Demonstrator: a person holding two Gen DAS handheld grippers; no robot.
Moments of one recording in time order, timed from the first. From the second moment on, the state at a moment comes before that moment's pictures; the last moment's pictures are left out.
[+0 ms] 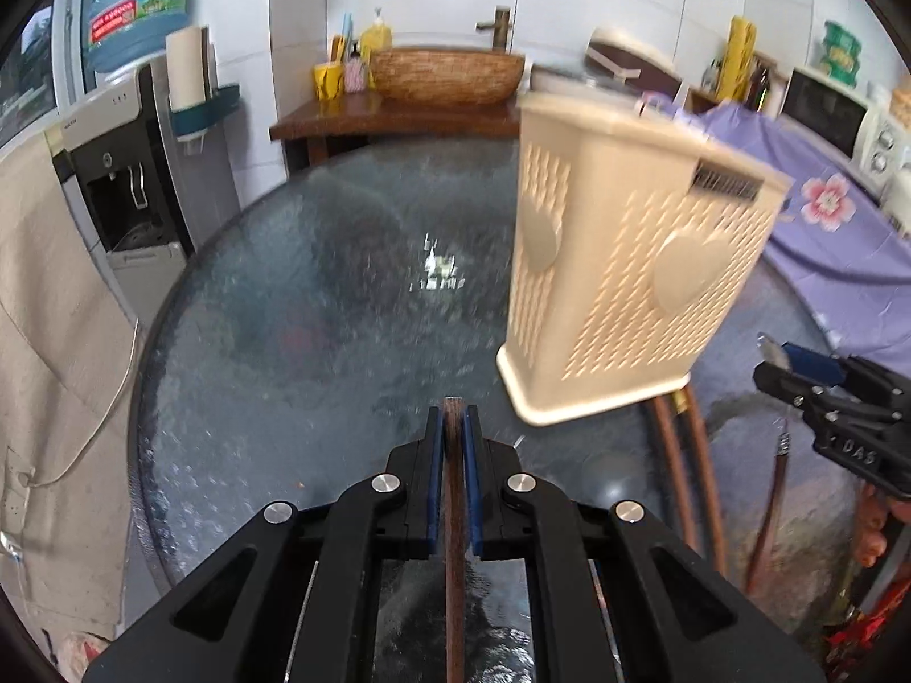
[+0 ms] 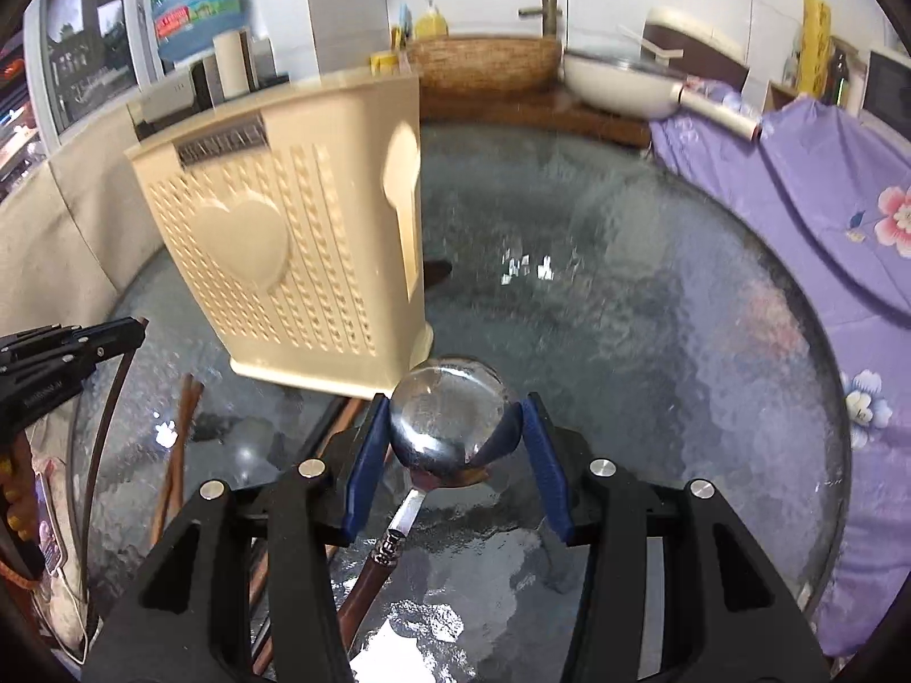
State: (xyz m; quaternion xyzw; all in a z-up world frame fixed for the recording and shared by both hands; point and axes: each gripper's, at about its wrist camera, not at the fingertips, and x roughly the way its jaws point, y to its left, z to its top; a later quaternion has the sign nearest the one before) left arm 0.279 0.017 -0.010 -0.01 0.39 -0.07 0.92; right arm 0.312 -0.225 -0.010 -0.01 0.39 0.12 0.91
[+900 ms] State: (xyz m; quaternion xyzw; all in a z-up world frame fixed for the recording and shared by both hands) left arm 0.224 0.028 0.081 -0.03 0.27 -0.10 0.96; right arm 0.254 -0.219 0.048 -0.08 0.26 0.11 0.96
